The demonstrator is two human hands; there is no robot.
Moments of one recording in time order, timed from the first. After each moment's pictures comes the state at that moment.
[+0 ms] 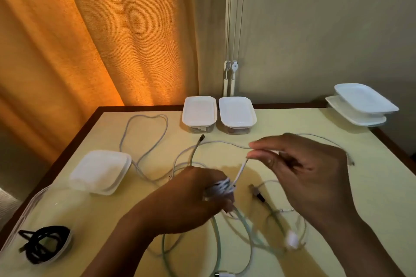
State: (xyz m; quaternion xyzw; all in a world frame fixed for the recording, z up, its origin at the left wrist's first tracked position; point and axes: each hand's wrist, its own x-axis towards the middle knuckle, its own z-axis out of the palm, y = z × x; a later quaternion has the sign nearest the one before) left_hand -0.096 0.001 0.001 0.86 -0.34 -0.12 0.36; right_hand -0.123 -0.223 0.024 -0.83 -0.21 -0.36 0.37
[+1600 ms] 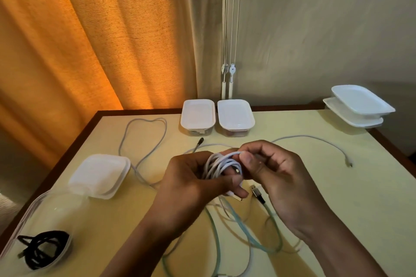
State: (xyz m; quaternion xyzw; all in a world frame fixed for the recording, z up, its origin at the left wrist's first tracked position) left_hand -0.116 -0.028 0.024 0.69 -0.14 -0.06 0.70; right_hand -0.122 -0.203 0.011 -0.72 -0.10 -0.04 0.68
